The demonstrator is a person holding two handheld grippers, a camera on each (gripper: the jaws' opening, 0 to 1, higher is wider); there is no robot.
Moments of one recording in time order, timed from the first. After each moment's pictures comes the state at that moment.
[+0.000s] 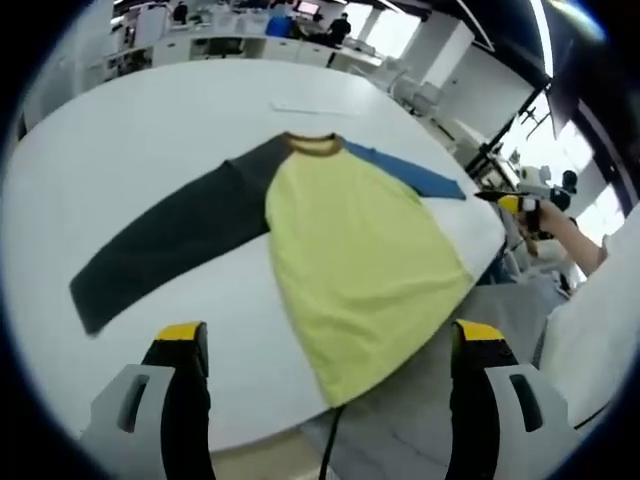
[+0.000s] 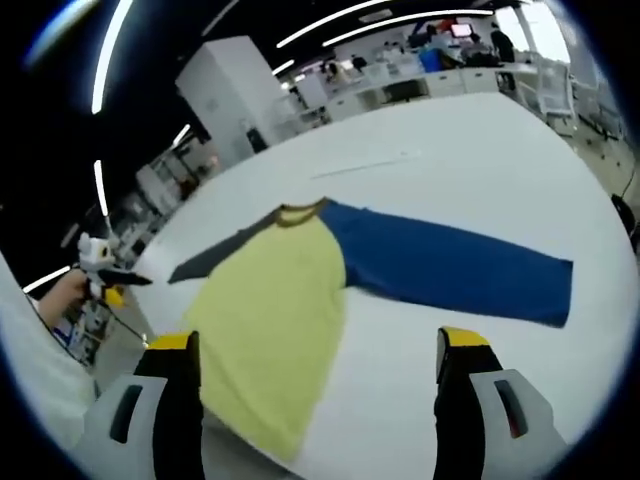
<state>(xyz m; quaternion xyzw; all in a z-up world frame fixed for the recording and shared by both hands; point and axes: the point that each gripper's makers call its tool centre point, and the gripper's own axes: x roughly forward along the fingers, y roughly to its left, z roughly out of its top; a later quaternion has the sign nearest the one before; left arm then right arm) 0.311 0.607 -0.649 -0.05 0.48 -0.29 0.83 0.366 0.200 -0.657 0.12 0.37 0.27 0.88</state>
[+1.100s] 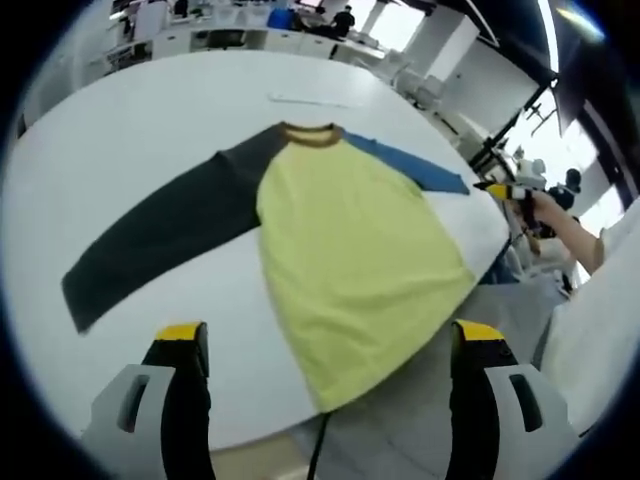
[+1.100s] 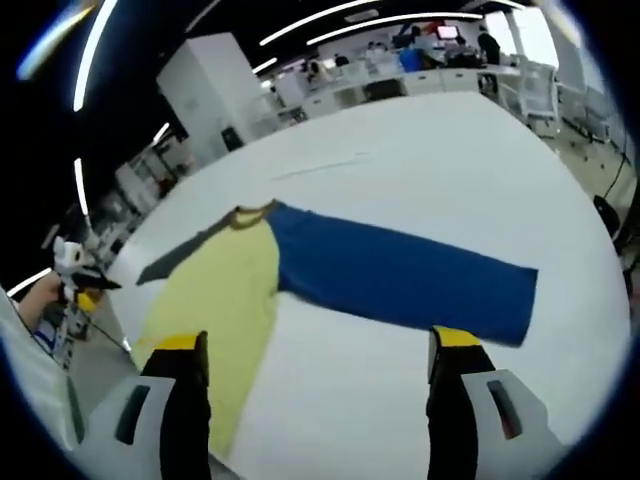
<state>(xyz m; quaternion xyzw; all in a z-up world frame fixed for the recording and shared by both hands) 0.311 0.595 -0.664 -0.04 0.49 -0.28 0.82 0.396 0.135 -0.680 0.11 0.37 0.22 0.90</state>
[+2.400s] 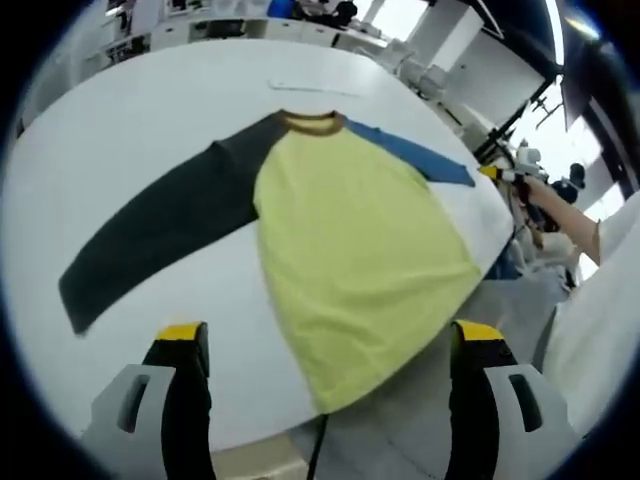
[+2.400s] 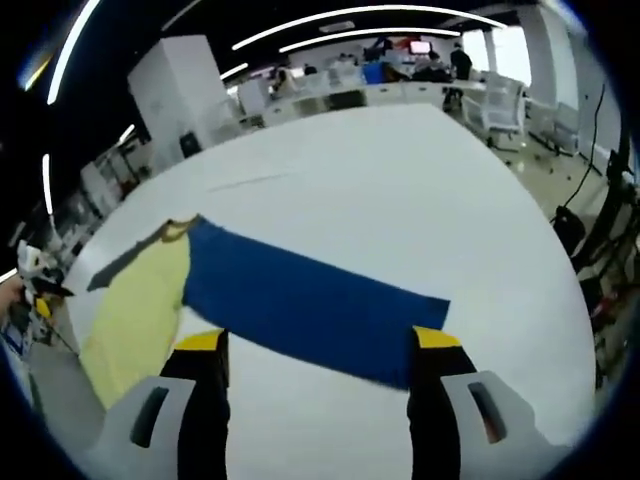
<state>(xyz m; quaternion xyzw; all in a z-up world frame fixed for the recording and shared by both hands) 0.314 0.589 -0.672 -0.03 0.51 -0.28 0.81 0.436 0.041 -0.703 0.07 0.36 0.15 0.92</state>
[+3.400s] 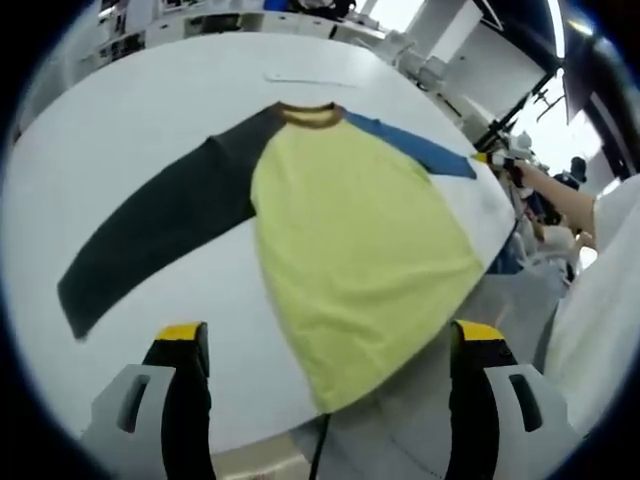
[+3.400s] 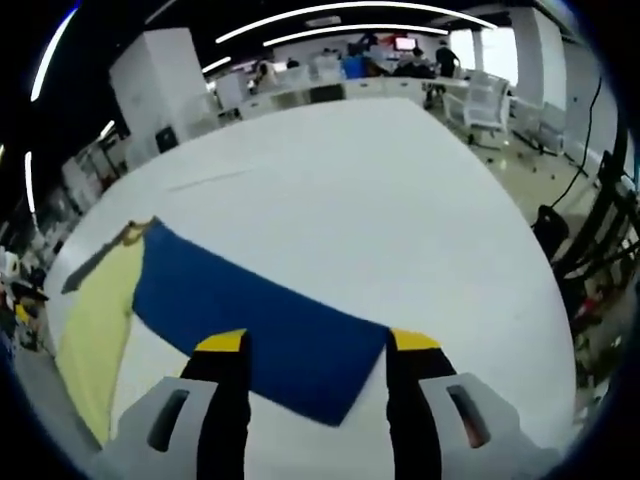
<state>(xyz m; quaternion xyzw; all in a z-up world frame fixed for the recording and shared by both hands) 0.316 0.588 -0.677 -0.02 0.53 -0.28 0.80 0.466 -0.009 -0.722 0.04 0.38 0.10 0.92</state>
